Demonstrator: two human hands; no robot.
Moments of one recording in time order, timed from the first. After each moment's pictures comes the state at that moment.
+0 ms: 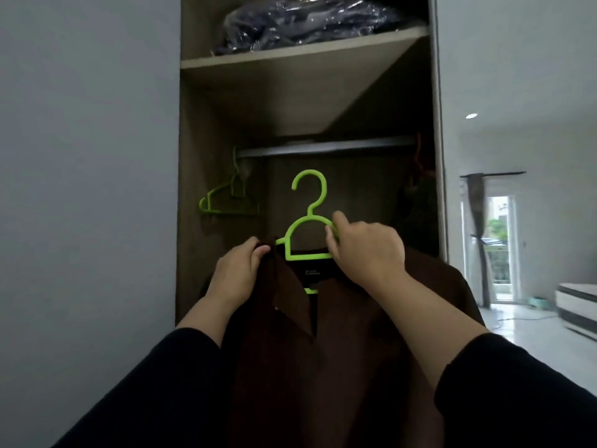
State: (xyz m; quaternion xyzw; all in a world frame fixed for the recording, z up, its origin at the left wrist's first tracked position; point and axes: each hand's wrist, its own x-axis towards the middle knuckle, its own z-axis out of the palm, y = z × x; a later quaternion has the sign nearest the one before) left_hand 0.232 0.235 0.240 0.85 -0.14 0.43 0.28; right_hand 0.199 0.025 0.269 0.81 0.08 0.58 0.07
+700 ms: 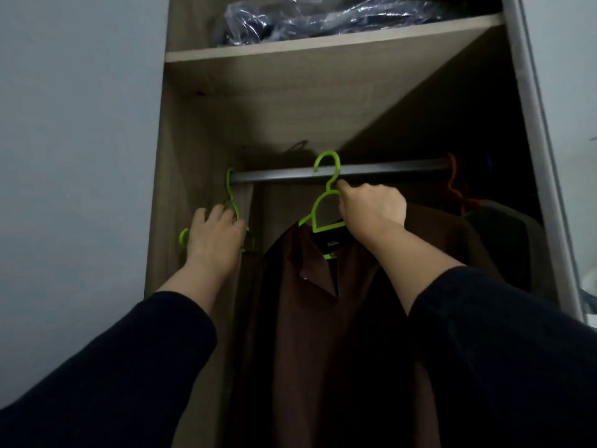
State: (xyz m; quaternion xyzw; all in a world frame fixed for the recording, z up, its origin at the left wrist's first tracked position) left_hand 0.350 0.289 0.351 0.83 0.01 0.51 -0.20; right_hand 0.327 0.050 0.390 0.82 0.02 0.57 0.09
